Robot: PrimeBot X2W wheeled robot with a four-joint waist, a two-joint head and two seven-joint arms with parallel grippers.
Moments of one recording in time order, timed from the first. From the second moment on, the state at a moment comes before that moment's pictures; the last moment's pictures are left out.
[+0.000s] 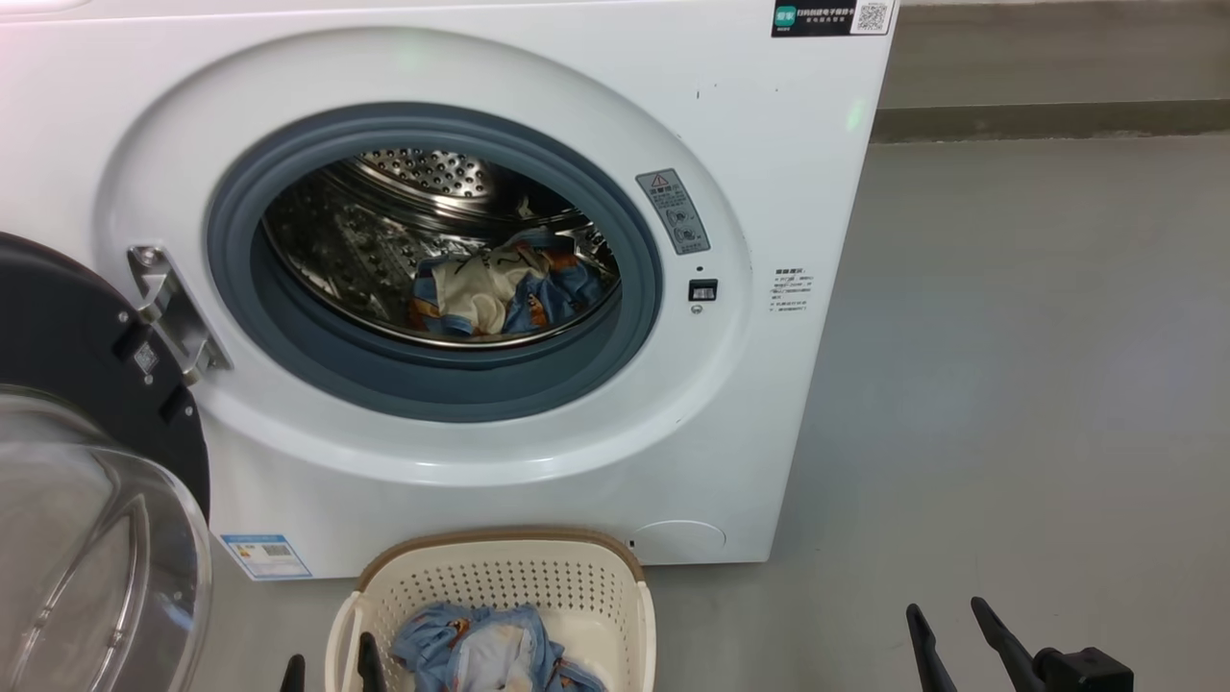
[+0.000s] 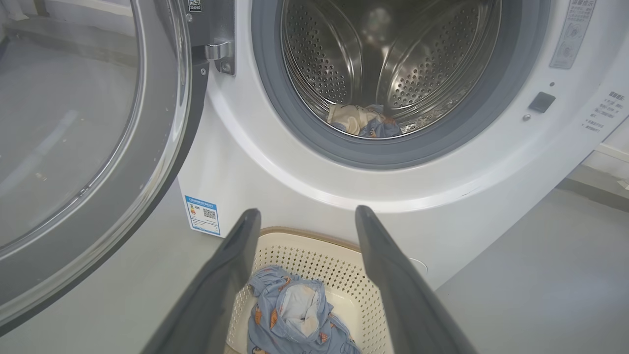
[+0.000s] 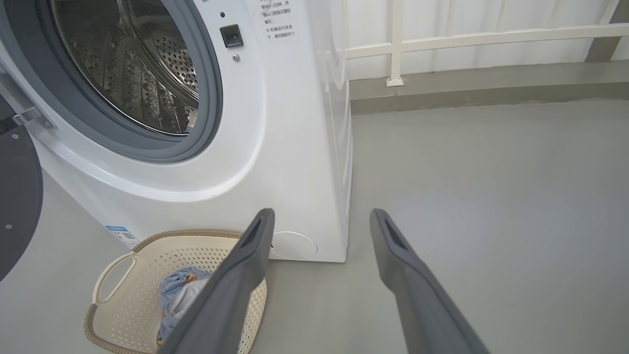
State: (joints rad) left arm 0.15 0.05 -0.20 0.13 -0.42 0.24 -0.26; right arm 0.07 -0.04 -0.05 0.33 0.16 0.13 -0.26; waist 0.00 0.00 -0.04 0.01
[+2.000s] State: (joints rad) left arm -0.77 0.11 -0.14 1.22 -0.60 0.11 -0.13; right arm -0.28 -0.04 -0.02 0.21 0.21 0.13 -0.26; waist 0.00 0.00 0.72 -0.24
